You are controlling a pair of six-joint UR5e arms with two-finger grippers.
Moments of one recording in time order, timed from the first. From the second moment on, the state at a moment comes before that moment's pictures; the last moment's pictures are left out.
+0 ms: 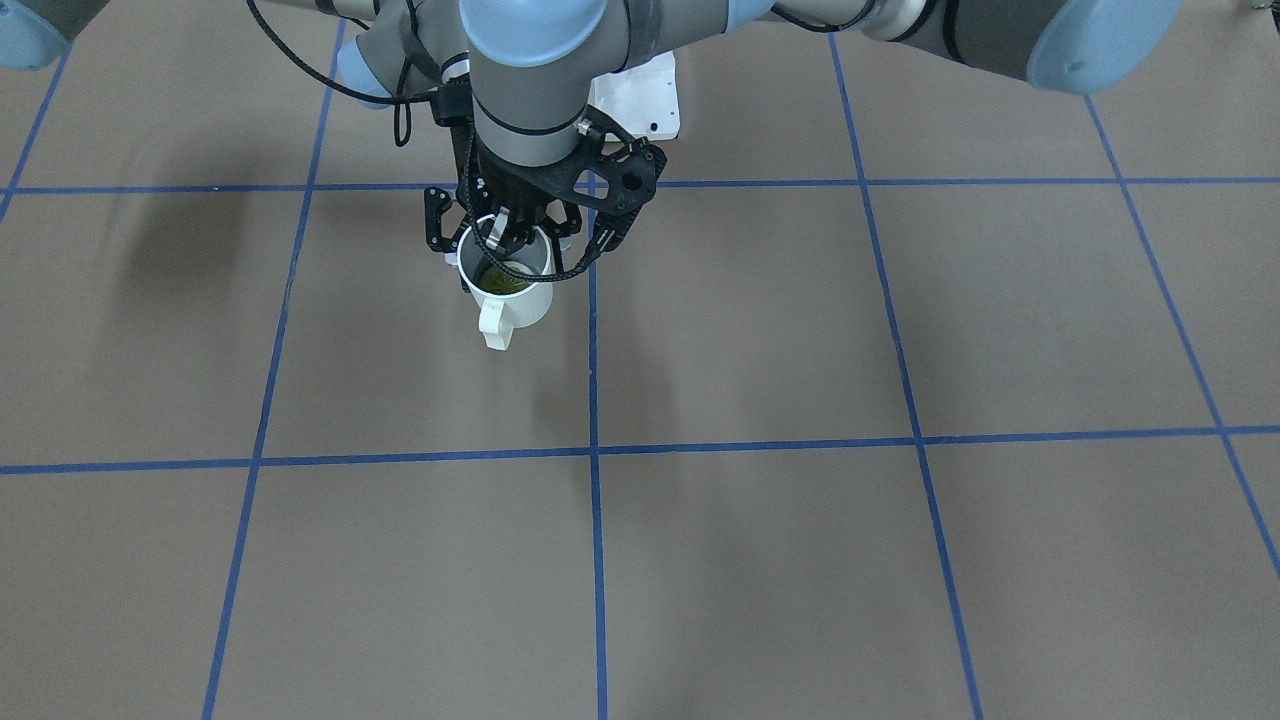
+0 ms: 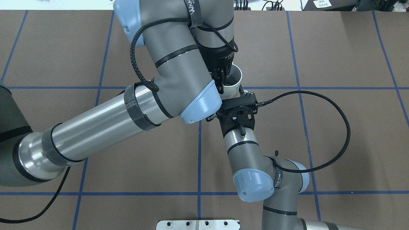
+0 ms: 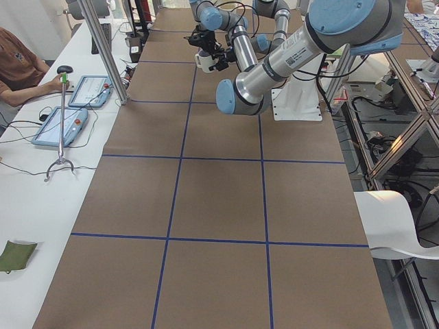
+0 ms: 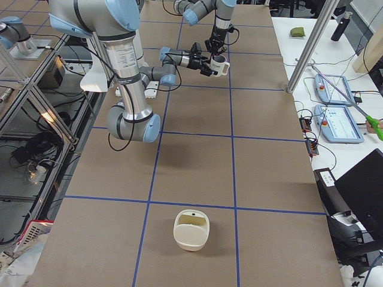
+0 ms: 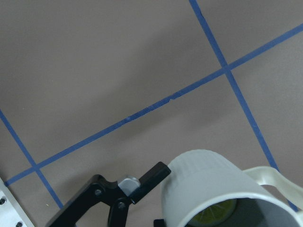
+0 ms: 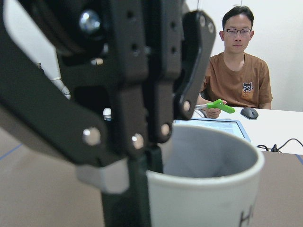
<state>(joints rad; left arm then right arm) -0.68 -2.73 -1.45 -1.25 -2.24 -2.16 0.23 -1.09 1.75 -0.96 0.58 0.99</state>
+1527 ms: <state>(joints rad) -0.70 -2.73 -1.51 -1.24 -2.26 -2.15 0.23 -1.09 1.75 -0.96 0.58 1.00</state>
